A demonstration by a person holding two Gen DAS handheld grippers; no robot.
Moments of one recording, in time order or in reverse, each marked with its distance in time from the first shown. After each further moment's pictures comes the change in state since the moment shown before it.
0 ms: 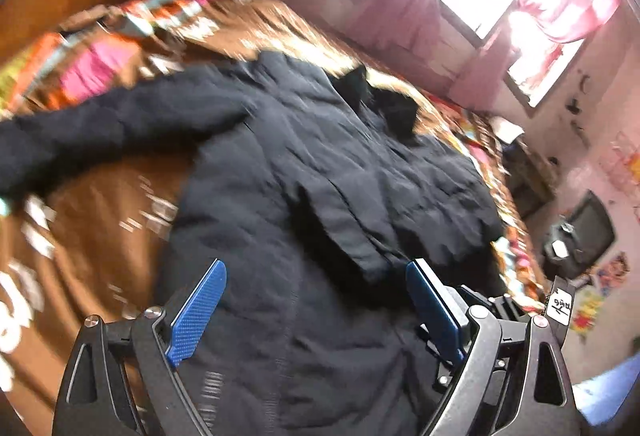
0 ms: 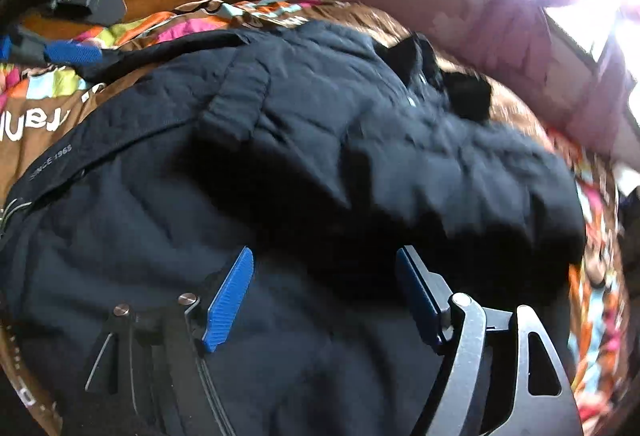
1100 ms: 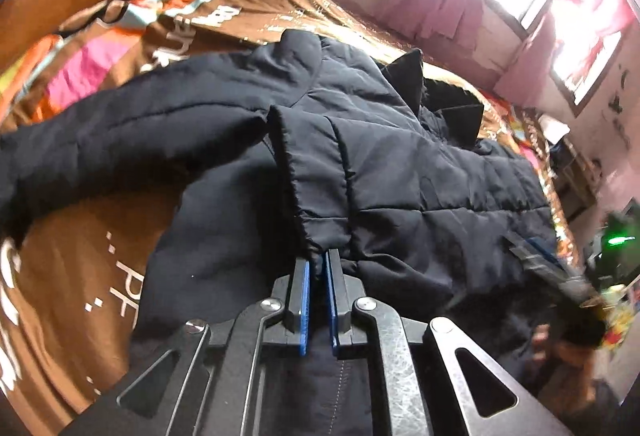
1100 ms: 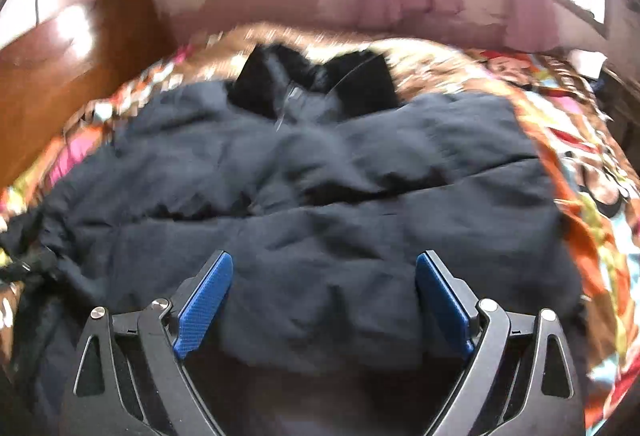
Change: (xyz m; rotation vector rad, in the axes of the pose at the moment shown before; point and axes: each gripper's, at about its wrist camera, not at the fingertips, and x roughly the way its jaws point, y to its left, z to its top) left arm 0.087 0.017 0.043 -0.033 0.009 0.153; right arm 0.118 -0.112 0.068 0.390 -0.008 -0.062
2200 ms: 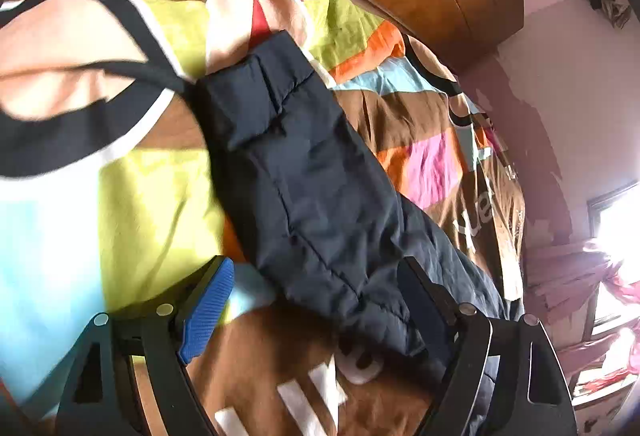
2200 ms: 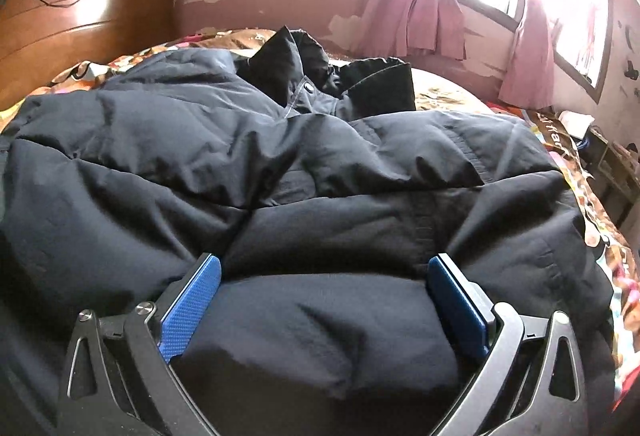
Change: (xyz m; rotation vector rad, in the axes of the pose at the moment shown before) left arm -0.077 0.314 -0.006 -0.902 -0.278 0.203; right arm 0.022 0.031 -0.038 -0.129 -0.167 -0.134
